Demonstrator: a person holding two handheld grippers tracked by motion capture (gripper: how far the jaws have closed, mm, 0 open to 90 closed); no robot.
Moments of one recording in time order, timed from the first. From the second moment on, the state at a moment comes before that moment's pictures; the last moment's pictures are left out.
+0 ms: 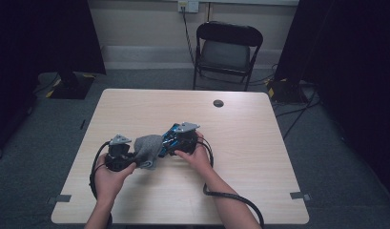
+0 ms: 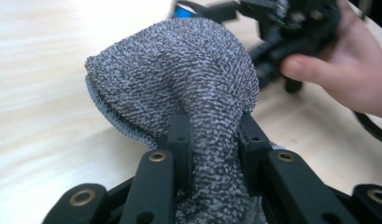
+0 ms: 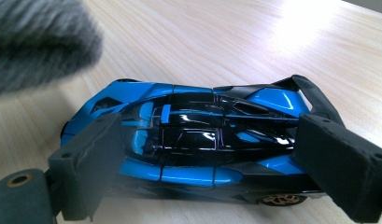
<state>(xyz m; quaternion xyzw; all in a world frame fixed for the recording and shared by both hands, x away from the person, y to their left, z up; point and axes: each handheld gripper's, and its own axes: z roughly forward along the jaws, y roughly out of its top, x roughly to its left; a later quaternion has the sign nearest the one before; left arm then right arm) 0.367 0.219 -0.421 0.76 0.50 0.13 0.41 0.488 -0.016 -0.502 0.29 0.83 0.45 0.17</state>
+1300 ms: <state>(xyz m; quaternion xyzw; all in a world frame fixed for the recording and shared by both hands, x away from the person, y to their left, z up) 0.395 0.219 -0.476 0.78 0.54 0.11 0.31 0.488 -0.016 -0.502 0.29 0.83 0.45 0.17</state>
